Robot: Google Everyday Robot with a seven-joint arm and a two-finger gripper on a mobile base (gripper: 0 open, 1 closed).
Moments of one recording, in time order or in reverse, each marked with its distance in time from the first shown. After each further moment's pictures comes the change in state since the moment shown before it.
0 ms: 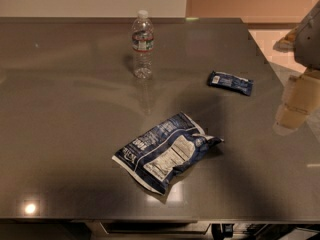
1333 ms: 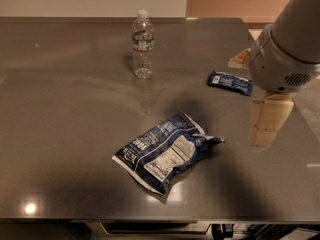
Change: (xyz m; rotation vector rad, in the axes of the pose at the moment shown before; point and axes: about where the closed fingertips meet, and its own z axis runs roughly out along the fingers) arm -0.045 0.031 0.037 -0.058 -0.013 -0.270
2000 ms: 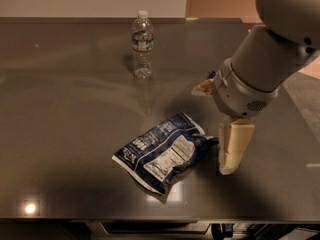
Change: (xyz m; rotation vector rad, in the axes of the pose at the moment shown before) arm -0.048 0.025 0.058 -0.138 -0.149 -0.139
